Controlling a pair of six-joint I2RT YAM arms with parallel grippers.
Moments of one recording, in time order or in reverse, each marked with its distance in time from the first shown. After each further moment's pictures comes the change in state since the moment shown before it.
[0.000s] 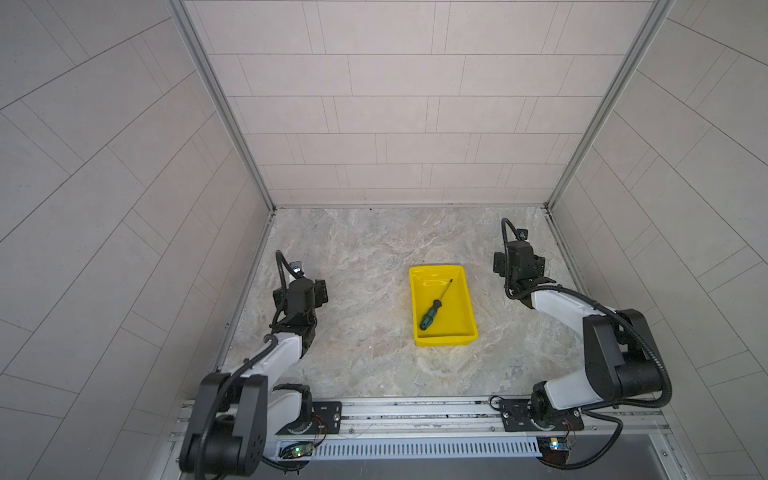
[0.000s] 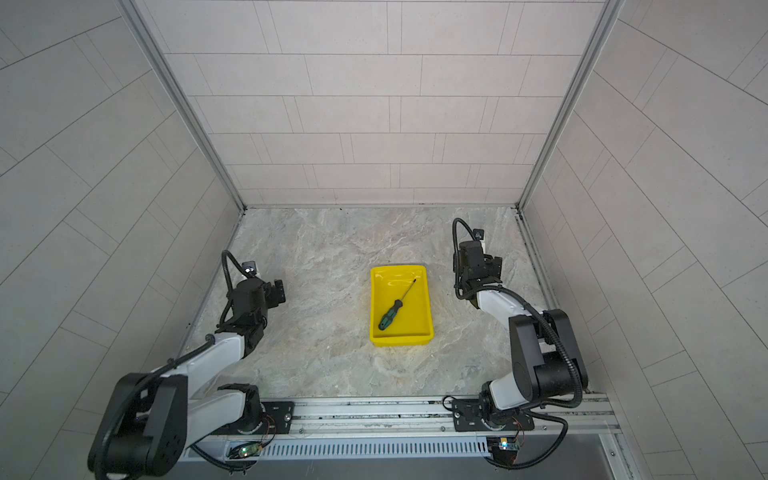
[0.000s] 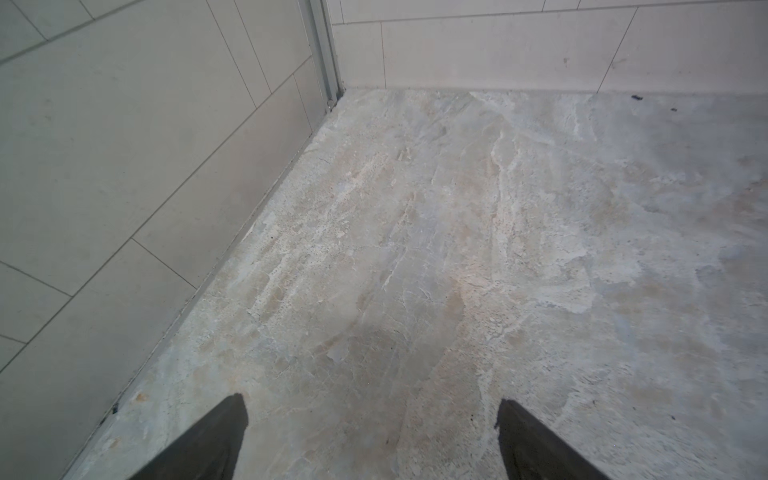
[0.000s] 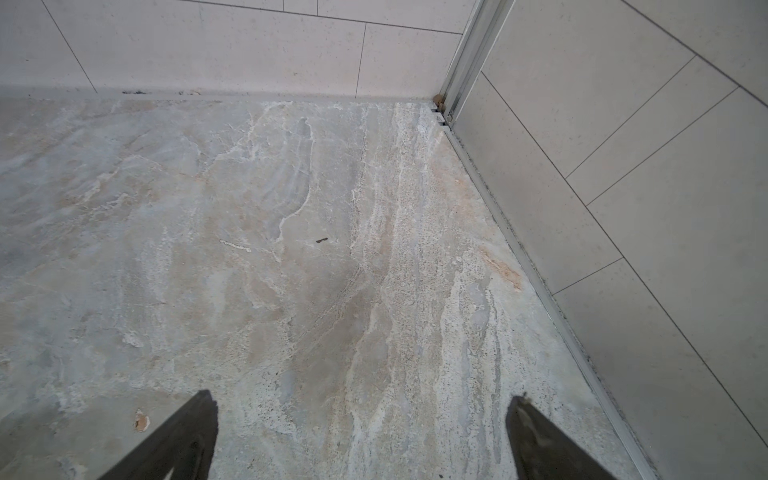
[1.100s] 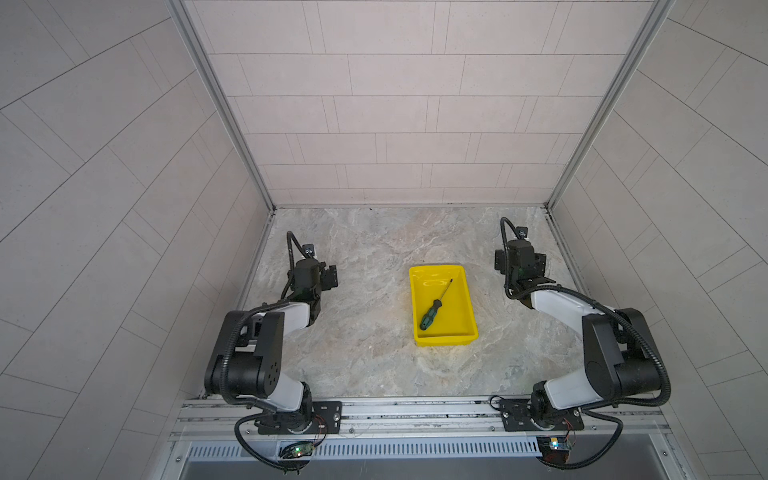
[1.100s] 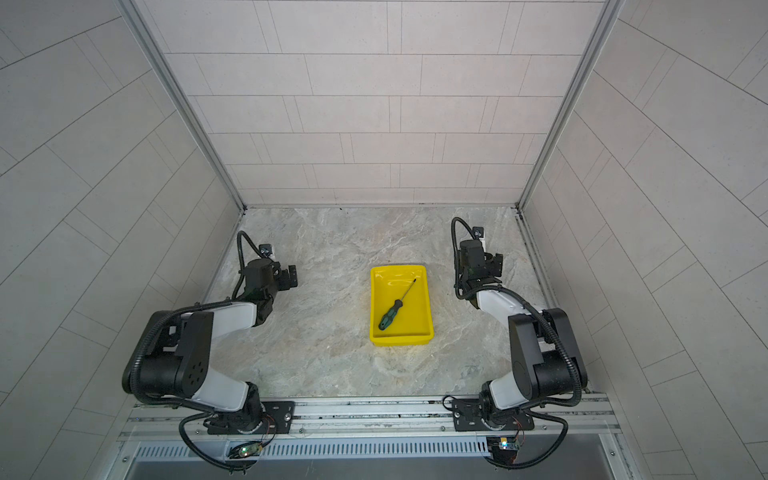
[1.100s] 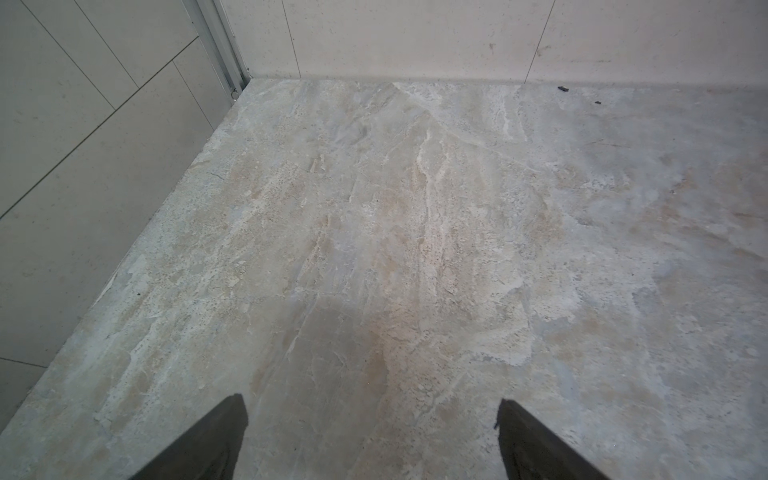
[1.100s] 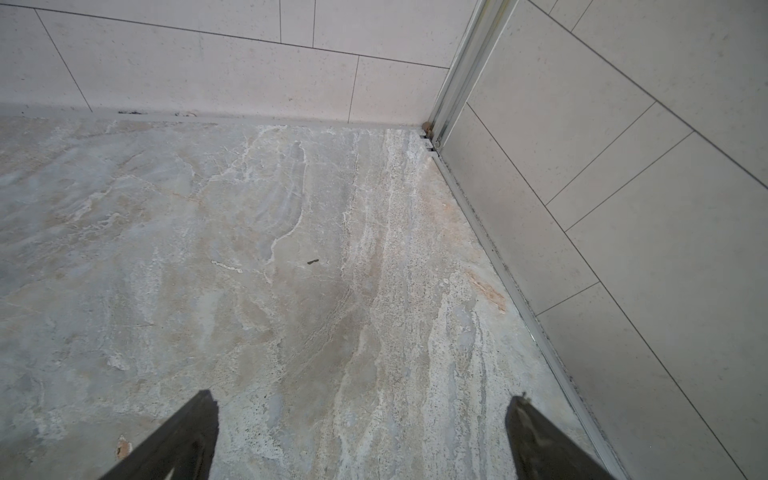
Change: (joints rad) left arm 0.019 0.314 0.191 0.105 0.169 0.014; right arm 0.000 -0.007 -0.009 0.061 0.026 -0.047
